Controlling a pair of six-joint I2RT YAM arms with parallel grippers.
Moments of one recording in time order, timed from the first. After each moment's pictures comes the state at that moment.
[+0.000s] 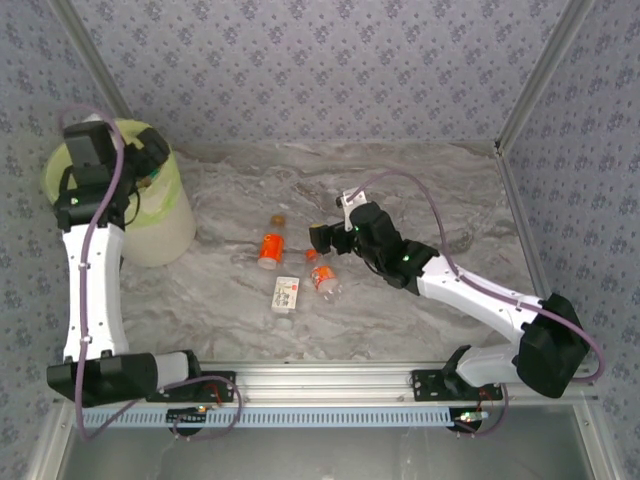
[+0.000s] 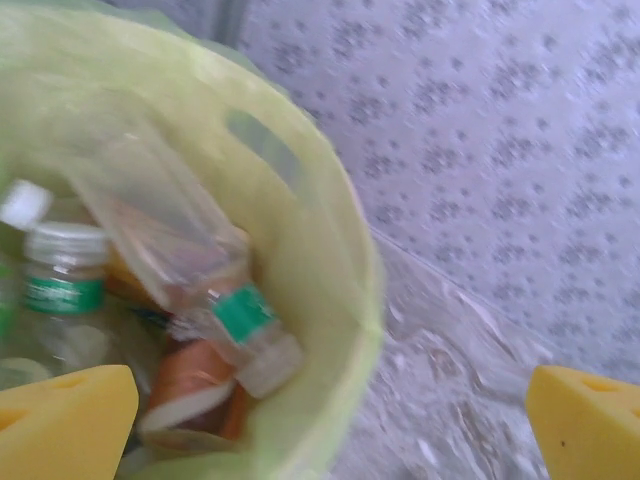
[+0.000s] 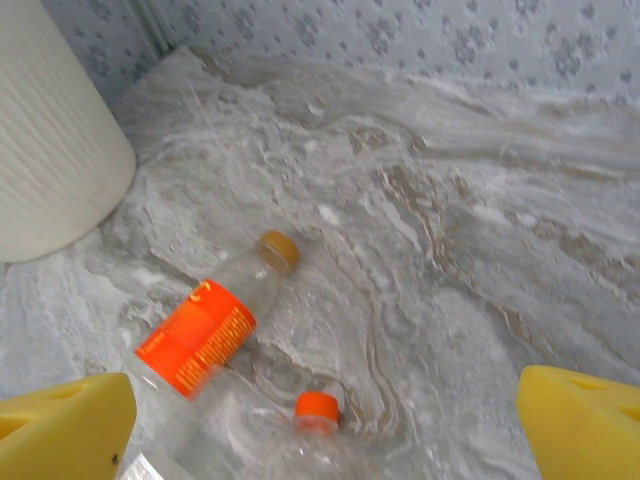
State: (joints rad) left arm 0.11 1.24 1.55 -0.77 -0.03 -0.49; right arm 0.81 1.31 0.96 -0.15 0.22 0.30
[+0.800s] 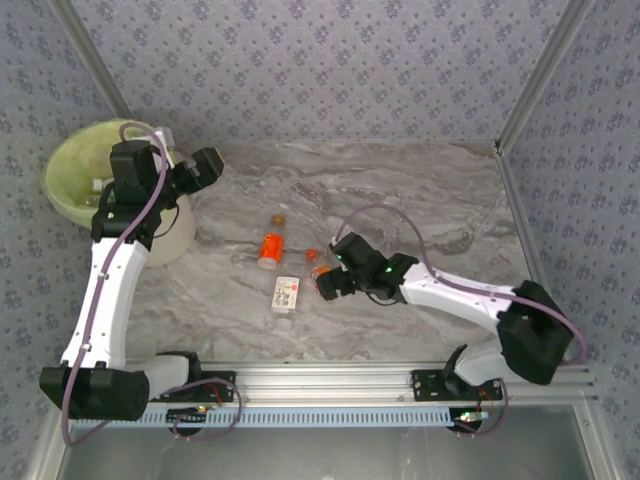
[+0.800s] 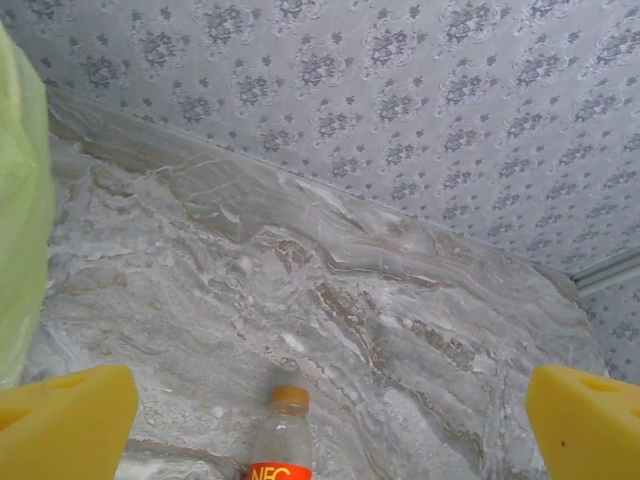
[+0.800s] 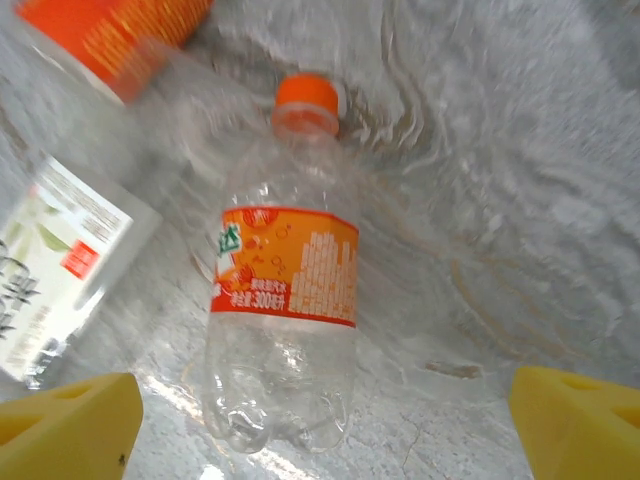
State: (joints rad) left arm -0.06 1.17 1.32 -0.58 0.22 -0.48; right arm 0.89 1.44 0.87 -0.43 0.10 0.38
